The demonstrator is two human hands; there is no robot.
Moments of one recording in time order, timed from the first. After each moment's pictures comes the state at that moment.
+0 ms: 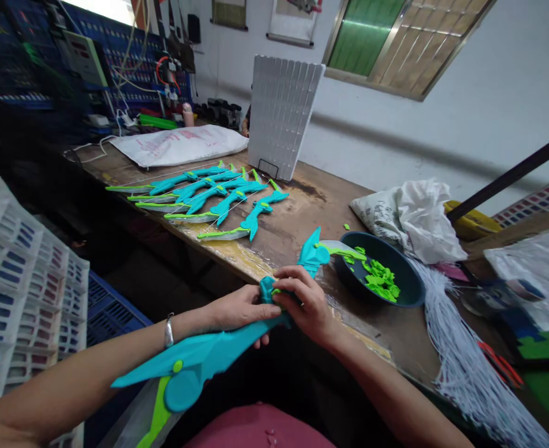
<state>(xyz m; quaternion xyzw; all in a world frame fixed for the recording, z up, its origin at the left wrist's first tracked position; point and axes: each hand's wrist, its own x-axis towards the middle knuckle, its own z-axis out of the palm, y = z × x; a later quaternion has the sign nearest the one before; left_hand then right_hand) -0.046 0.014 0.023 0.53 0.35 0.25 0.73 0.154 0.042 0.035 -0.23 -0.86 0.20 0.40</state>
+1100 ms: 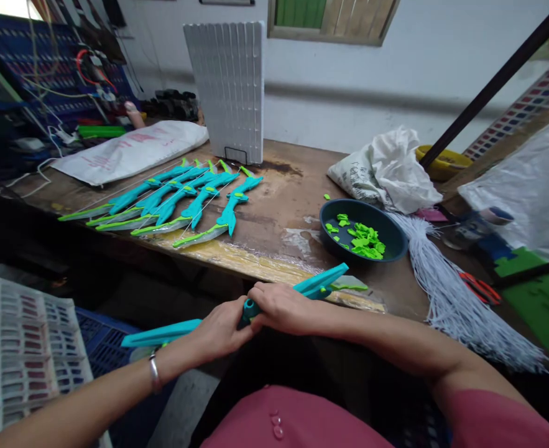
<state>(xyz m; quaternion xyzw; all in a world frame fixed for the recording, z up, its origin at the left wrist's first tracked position) -0.052 -0.001 -0.028 0.80 0.46 0.17 0.35 0.142 0.034 0.025 -0.30 -0.95 0.12 -0.01</state>
